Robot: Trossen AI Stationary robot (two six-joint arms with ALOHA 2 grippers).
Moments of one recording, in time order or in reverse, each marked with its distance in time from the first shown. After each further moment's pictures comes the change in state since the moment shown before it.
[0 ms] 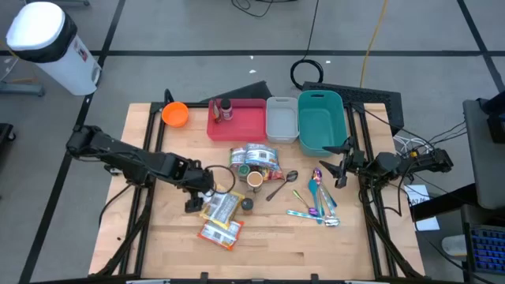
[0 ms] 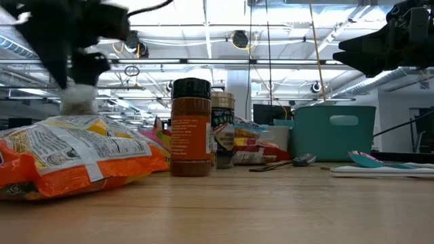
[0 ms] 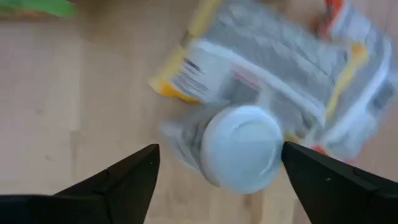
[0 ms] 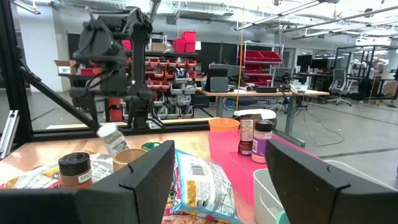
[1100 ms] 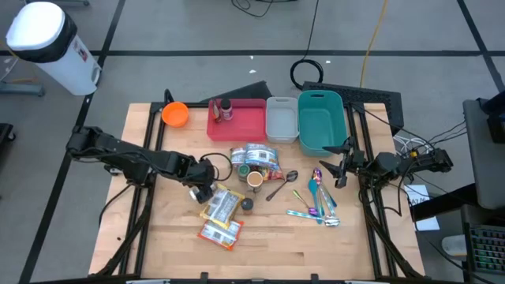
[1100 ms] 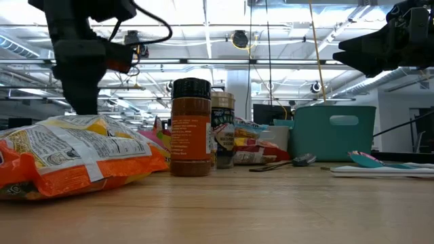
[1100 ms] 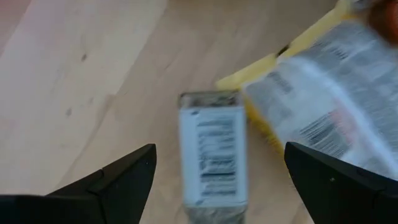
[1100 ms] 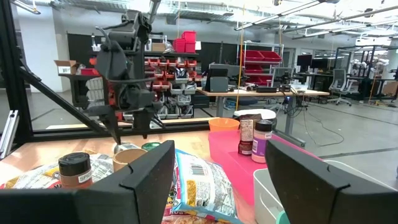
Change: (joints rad) left arm 0.082 0.000 -0.139 0.177 -0.123 -0.333; right arm 0.000 0.000 0.000 0.000 0.000 0.000
